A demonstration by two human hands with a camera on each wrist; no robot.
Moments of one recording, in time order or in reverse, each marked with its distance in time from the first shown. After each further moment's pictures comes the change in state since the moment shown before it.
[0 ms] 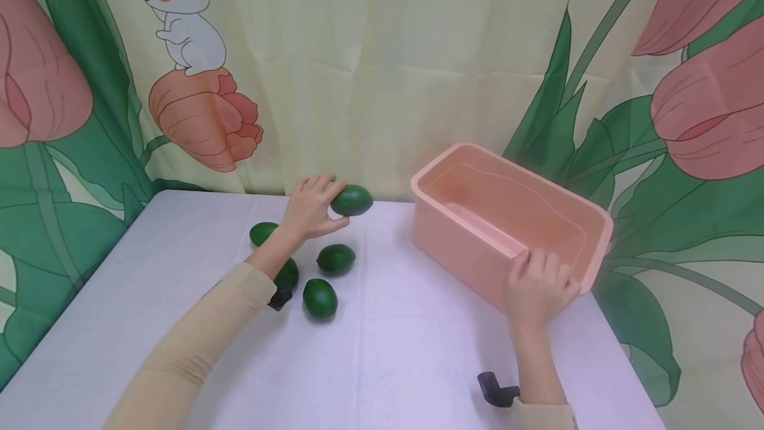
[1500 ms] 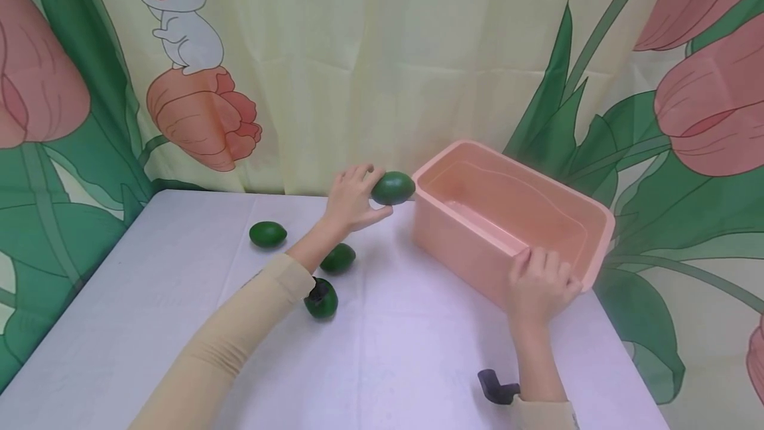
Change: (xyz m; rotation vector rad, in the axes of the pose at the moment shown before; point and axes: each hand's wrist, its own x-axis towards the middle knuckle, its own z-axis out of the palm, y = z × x) left_hand 0.046 0.063 -0.007 -0.094 -0.029 -0.102; right_hand 0.001 0.003 0.003 0.001 -0.008 0.002
